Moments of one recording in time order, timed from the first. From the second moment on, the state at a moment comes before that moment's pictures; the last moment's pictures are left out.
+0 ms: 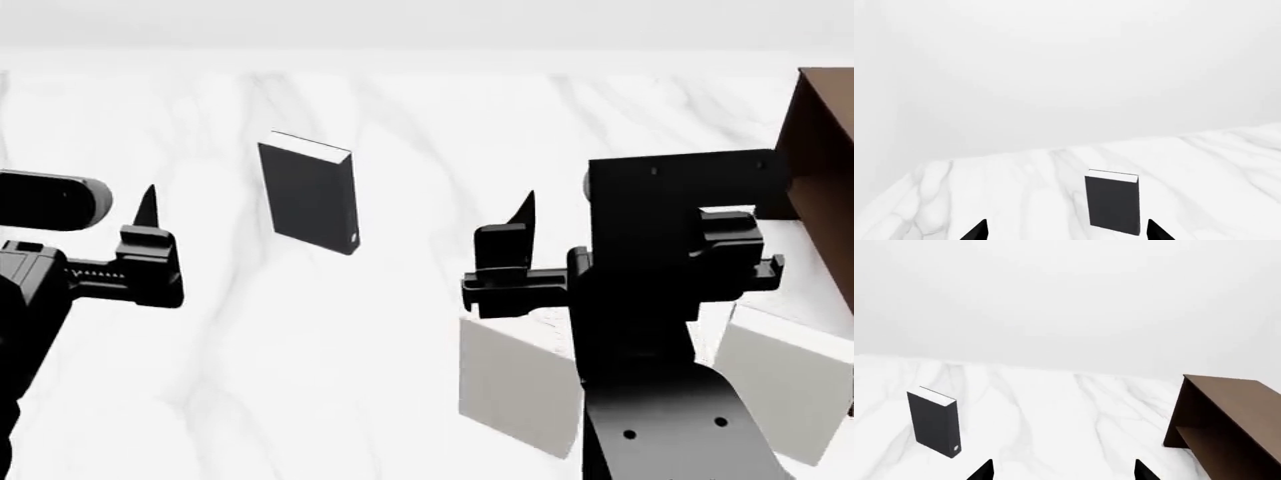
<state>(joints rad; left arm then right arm) -0.66 -0.21 0.10 0.38 -0.18 -1.00 -0.13 0.72 0.16 -0.09 -0.38 0.20 1.13 0.14</state>
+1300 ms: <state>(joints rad) -0.66 -0.24 0.10 0.36 -0.21 -0.98 -0.15 0.75 0.18 -0.15 -0.27 0.24 1.13 0.14</state>
